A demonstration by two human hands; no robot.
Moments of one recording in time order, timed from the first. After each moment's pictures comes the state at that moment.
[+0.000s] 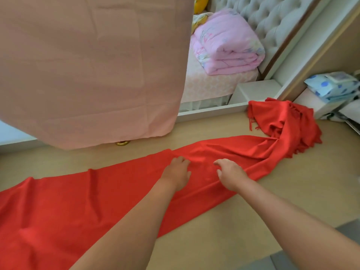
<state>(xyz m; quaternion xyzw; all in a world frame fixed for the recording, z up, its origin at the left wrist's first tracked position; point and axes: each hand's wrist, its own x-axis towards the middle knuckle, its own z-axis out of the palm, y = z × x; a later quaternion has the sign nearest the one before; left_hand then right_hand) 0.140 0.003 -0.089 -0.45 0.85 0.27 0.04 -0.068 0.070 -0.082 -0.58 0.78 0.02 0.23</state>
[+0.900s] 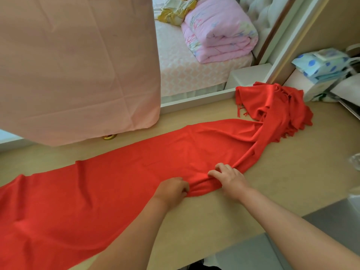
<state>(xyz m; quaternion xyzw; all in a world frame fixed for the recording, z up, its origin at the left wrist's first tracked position) 0.131 0.080 -0.119 -0.37 0.88 0.27 0.07 -0.106 0.154 -0.106 -0.71 0.68 0.06 0.16</state>
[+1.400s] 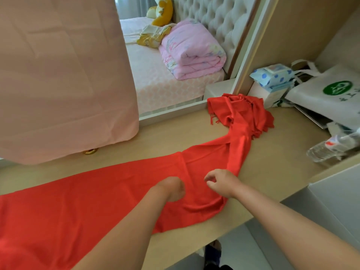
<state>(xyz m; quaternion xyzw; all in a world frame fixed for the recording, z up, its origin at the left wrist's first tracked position) 0.057 0.092 -0.059 -0.35 0.86 0.28 0.23 -0.140 0.183 -0.053 -0.57 0.76 -0.03 0.30</state>
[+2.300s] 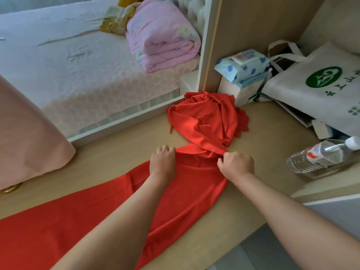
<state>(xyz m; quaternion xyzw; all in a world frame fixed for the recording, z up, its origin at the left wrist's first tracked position) -0.177 0.014 -0.096 -0.45 0.89 0.05 0.05 -0.372 0.138 -0.077 -0.48 0.87 0.10 0.04</state>
